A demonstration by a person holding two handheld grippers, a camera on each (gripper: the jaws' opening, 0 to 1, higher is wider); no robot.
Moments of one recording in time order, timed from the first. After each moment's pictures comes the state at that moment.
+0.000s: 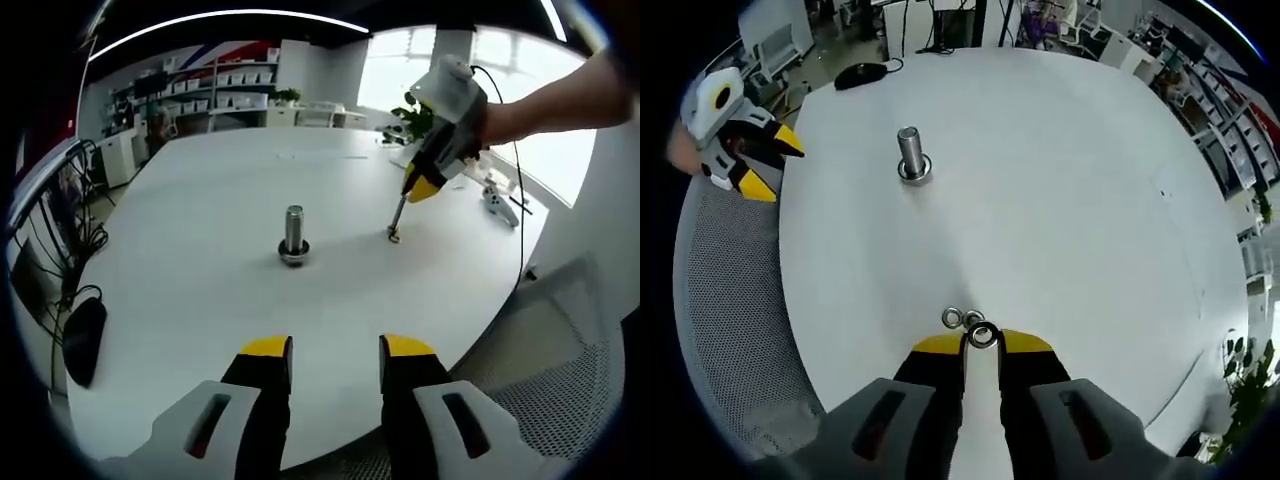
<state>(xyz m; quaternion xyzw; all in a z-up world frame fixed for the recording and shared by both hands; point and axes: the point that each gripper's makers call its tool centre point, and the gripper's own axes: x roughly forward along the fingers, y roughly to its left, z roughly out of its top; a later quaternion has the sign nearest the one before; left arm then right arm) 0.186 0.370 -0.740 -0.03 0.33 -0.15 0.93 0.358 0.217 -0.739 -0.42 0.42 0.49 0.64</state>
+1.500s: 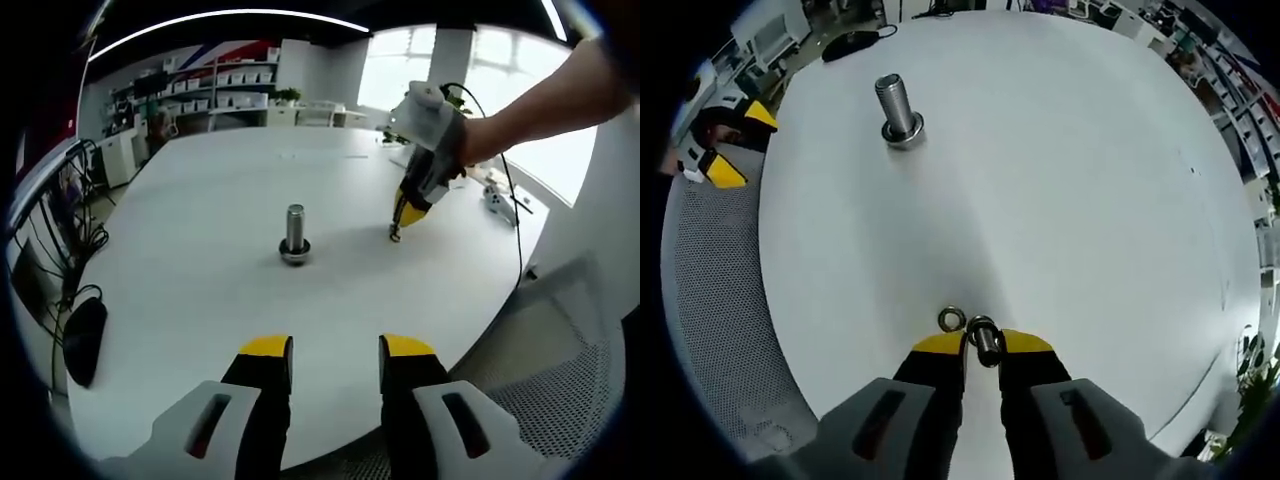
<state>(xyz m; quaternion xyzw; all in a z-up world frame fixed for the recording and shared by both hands) 0.185 0.371 -0.740 -0.03 0.34 -0.15 0.93 0.359 0.213 -0.786 -0.43 0.47 0.48 0.61</state>
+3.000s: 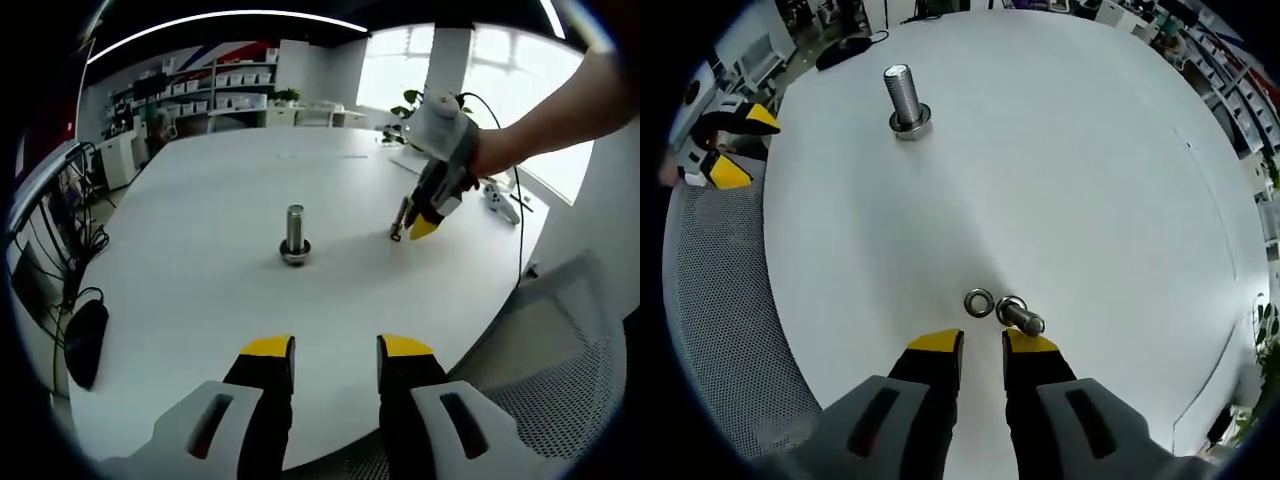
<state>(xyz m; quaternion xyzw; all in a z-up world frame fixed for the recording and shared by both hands) 0.186 0.372 -0.740 -0.02 0.33 -0.15 0.93 0.333 0.206 -0.793 -0.38 0.49 0.47 0.63</state>
